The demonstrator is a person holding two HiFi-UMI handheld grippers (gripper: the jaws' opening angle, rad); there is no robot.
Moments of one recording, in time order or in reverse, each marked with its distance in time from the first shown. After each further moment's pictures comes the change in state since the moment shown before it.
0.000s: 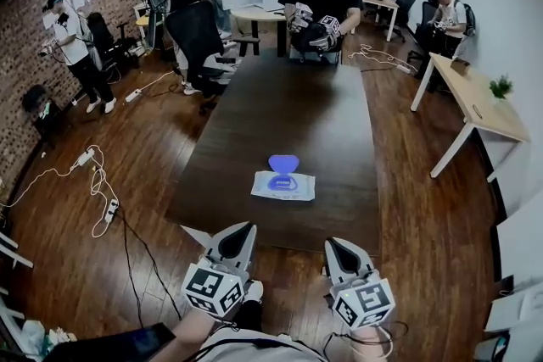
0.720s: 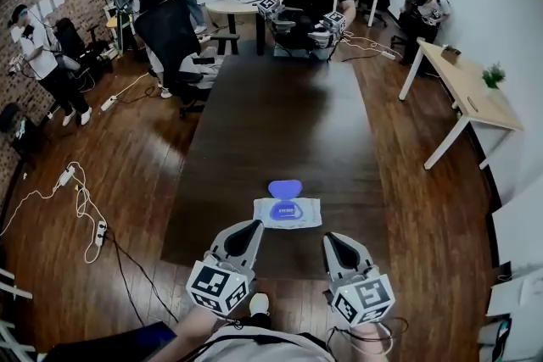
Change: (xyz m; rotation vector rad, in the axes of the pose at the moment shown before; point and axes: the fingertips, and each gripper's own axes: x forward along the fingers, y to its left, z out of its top) left arm 0.118 0.102 0.009 -0.010 0.046 -0.143; right arm 0.145 -0.039 0.023 0.019 0.029 -0.102
